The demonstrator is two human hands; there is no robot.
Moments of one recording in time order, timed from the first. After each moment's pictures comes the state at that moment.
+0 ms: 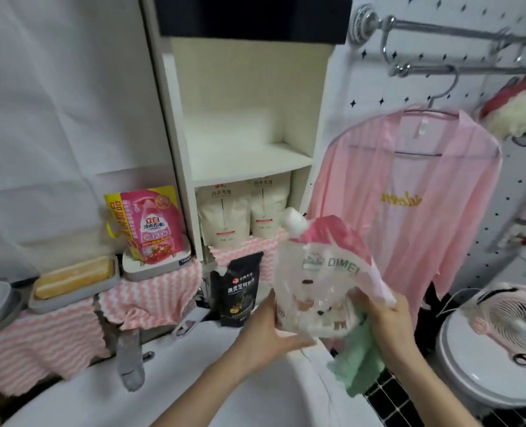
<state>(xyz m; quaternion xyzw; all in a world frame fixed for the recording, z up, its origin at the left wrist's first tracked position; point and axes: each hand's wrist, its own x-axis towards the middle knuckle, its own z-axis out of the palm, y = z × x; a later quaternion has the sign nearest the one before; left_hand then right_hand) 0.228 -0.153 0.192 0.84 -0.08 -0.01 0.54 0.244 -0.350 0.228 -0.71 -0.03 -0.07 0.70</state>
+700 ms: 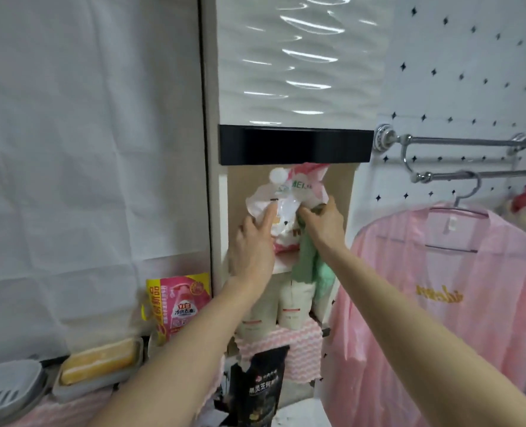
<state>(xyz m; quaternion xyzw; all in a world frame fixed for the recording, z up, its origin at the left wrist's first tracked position) 0.364 -0.089 0.372 0.92 0.08 0.38 0.10 0.446 -0.200 0.402 -0.81 -0.08 -0.21 0.54</state>
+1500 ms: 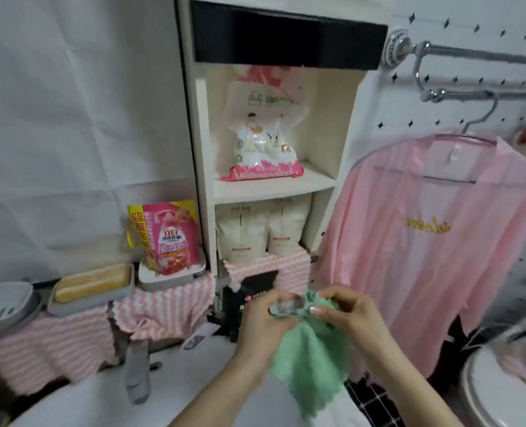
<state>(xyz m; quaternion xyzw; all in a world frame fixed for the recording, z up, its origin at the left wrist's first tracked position) 0.247 -0.149 0.227 0.72 0.04 0.11 0.68 0.282 -0.299 0.252 -0.69 -0.12 0.09 0.70</state>
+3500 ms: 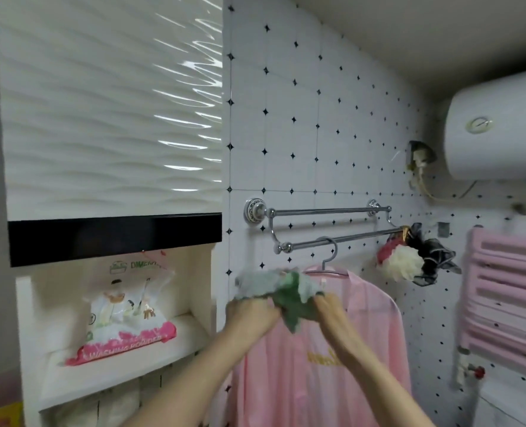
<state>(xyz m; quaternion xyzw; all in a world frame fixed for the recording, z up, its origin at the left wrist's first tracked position) 0.427 -0.293 0.431 0.93 -0.09 0.13 0.32 0.397 -0.429 0.426 -0.76 -0.15 -0.13 0.62</state>
